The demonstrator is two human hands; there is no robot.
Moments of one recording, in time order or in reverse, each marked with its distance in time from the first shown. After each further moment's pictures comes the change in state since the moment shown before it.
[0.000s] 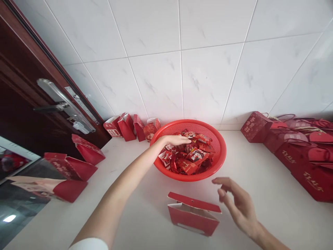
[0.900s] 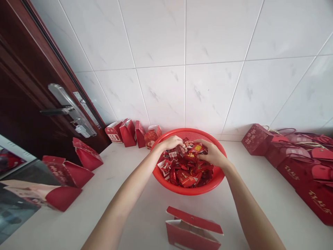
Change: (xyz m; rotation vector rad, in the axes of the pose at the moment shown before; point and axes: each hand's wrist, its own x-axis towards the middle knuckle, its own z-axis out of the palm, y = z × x) left_hand -0.003 -0.011 -0.008 -0.334 0.227 0.064; right_hand 0.184 0.030 0.017 -0.106 -0.358 0.010
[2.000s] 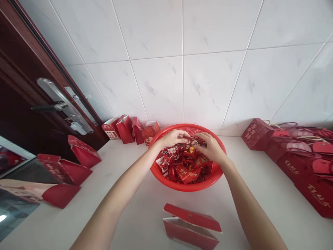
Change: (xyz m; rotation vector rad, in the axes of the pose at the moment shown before) left_hand -0.007 0.012 0.007 -0.245 -0.030 0.234; right_hand 0.003 -0.003 0.004 -0.226 0.155 -0.056
